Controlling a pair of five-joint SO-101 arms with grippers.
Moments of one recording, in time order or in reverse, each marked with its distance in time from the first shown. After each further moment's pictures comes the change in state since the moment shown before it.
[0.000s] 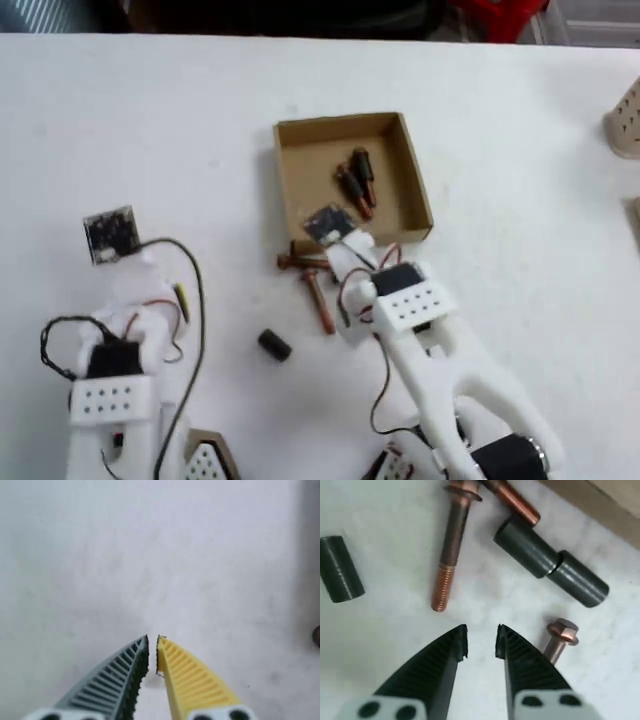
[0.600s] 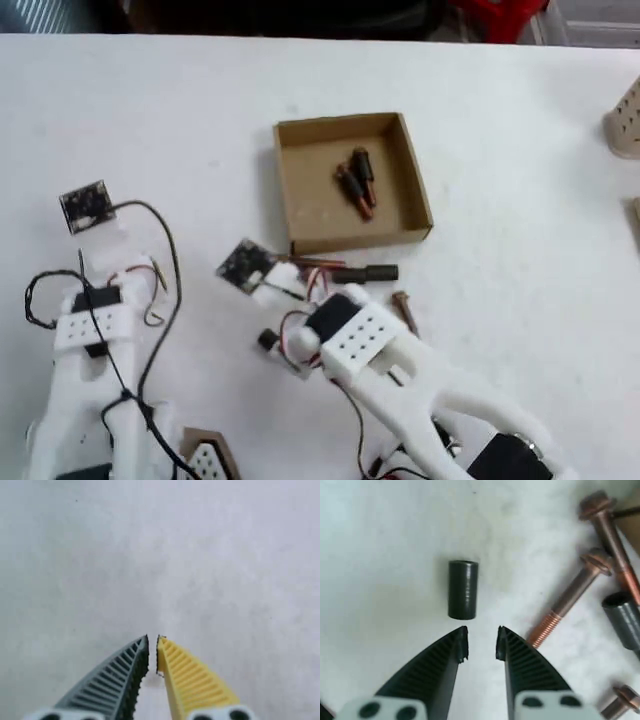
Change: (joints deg) left arm -8.3 31.6 -14.5 -7.3 -0.1; right arm -23.2 0.0 -1.2 -2.0 -5.5
